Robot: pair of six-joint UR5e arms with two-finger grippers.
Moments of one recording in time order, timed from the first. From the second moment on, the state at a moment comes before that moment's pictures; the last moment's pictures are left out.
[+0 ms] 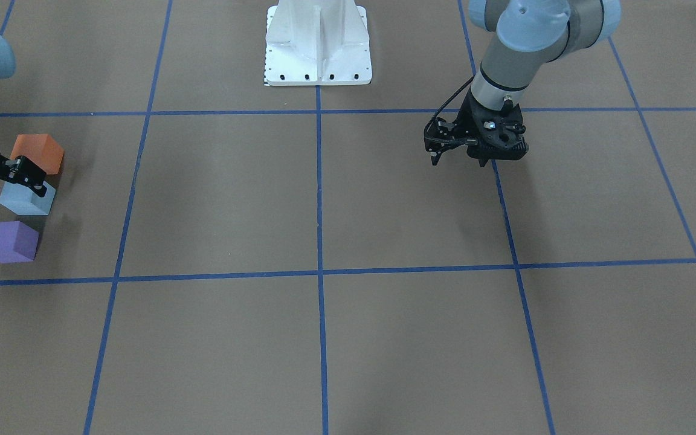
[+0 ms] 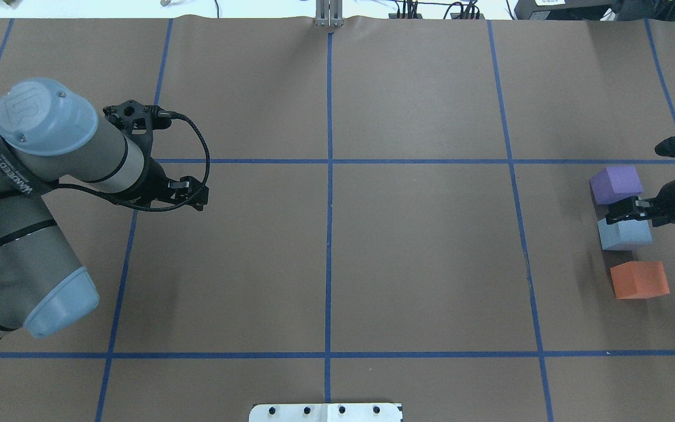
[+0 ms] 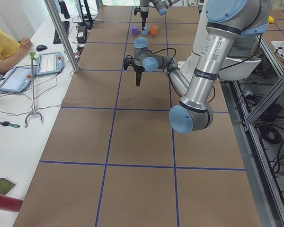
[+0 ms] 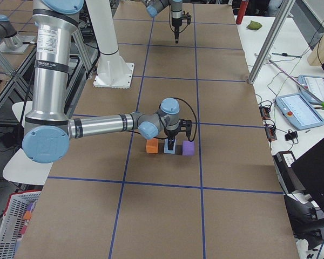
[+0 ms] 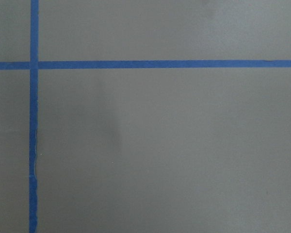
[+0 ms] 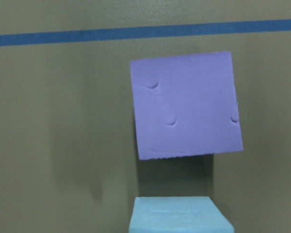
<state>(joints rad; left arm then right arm) -0.70 -1.94 -1.96 -1.60 -2.00 -1.06 0.98 -1.72 1.78 -1.03 2.14 0.88</state>
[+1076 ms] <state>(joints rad) -1.10 -1.65 -2.00 -1.60 -2.25 -0.47 1.36 -1.67 1.83 -1.32 2.32 0.44</state>
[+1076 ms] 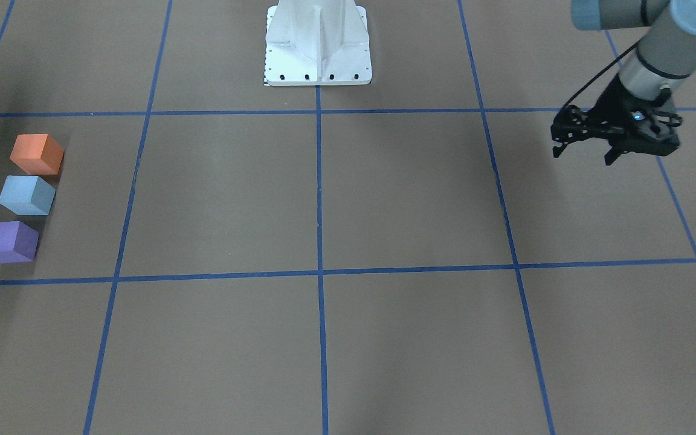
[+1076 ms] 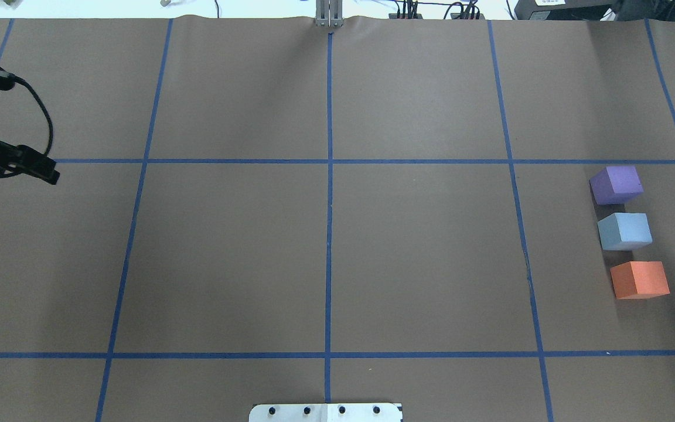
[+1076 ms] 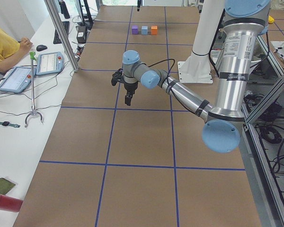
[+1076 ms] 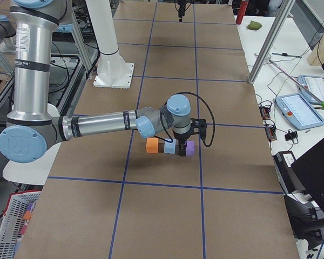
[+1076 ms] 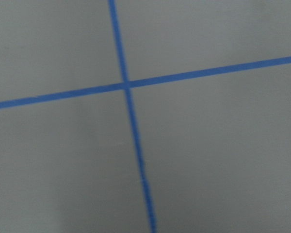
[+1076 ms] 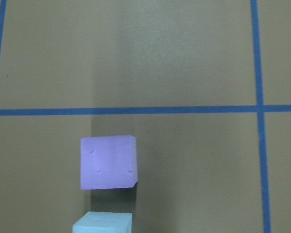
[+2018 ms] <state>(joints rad) -1.38 -1.63 -1.80 -1.62 -2.41 -0.08 1.39 -1.63 1.83 -1.38 2.31 0.38</state>
